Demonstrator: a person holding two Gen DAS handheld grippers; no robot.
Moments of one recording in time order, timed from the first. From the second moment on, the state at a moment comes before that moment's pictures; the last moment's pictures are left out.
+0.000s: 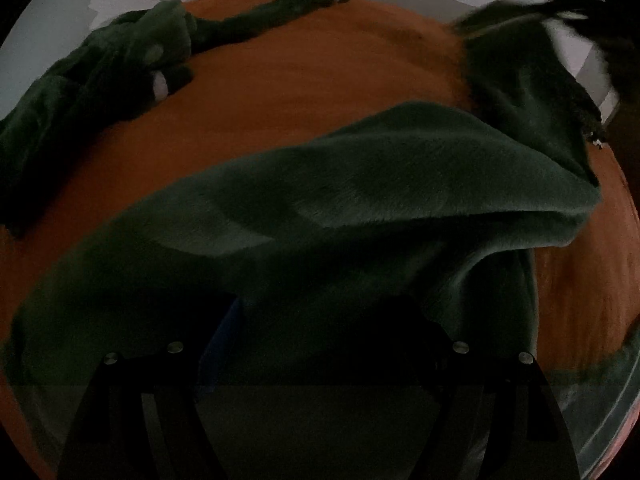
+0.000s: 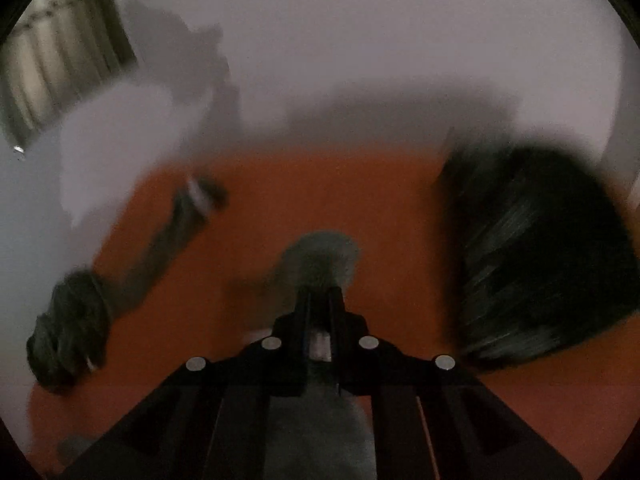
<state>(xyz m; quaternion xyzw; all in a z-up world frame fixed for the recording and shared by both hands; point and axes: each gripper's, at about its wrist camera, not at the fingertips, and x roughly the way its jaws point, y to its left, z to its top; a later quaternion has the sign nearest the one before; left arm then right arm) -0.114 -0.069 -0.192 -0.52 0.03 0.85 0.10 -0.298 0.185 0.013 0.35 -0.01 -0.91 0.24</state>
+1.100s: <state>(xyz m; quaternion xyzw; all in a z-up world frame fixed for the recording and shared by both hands) -0.140 -0.033 -0.177 -0.51 0.07 0.81 0.29 -0.244 0.511 -0.164 0.51 -0.15 -0.84 0.12</state>
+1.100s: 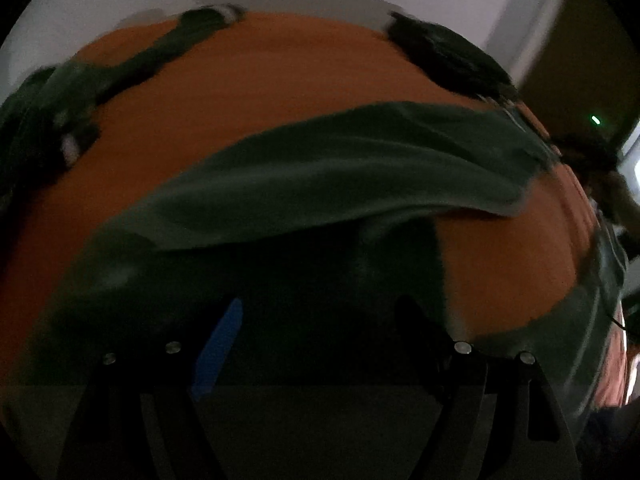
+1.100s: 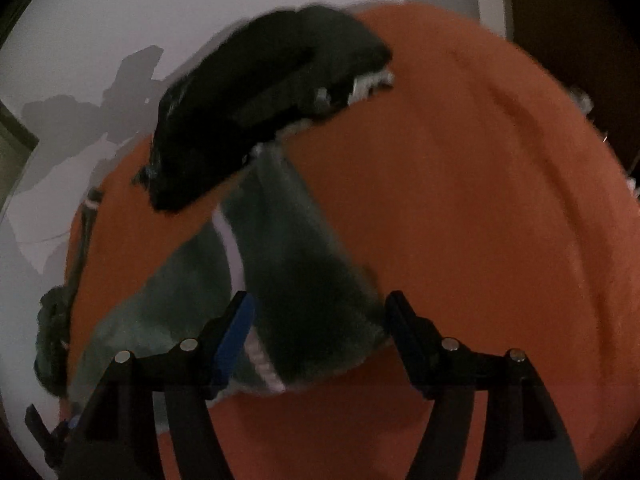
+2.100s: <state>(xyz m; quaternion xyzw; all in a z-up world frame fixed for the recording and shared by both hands) -0.087 0.019 -0.137 -0.46 0.16 0.73 0.48 -0.324 0.479 -0.080 0.41 0.02 -0.91 0.01</state>
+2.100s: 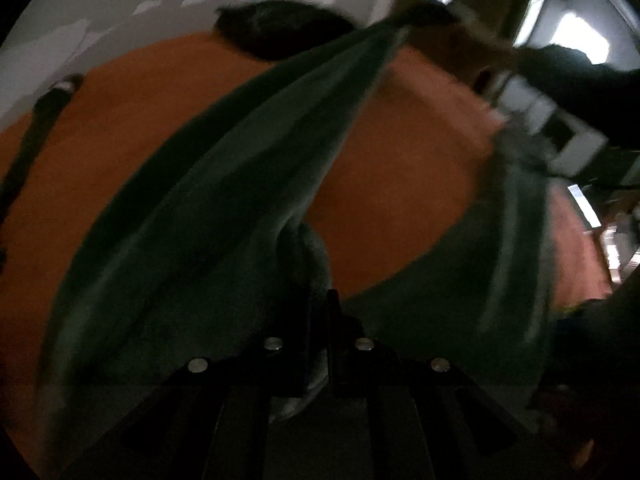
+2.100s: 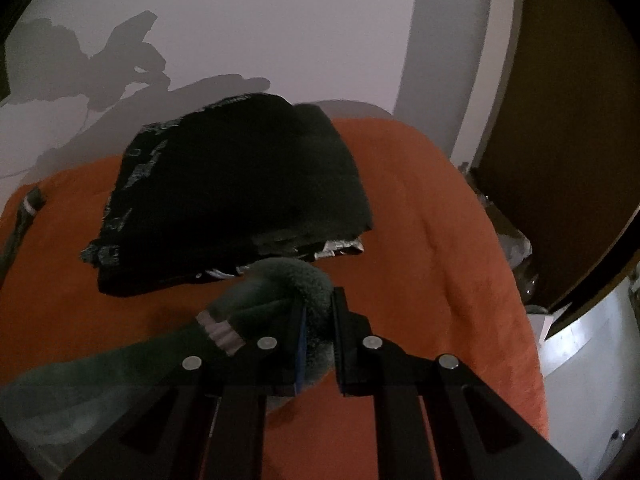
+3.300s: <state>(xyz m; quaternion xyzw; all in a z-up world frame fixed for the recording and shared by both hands) -0.152 -0.301 -0.154 -0.52 0.03 0.85 -0.02 -0.293 0.527 -0.092 0.42 -0.09 -0.90 0.07</state>
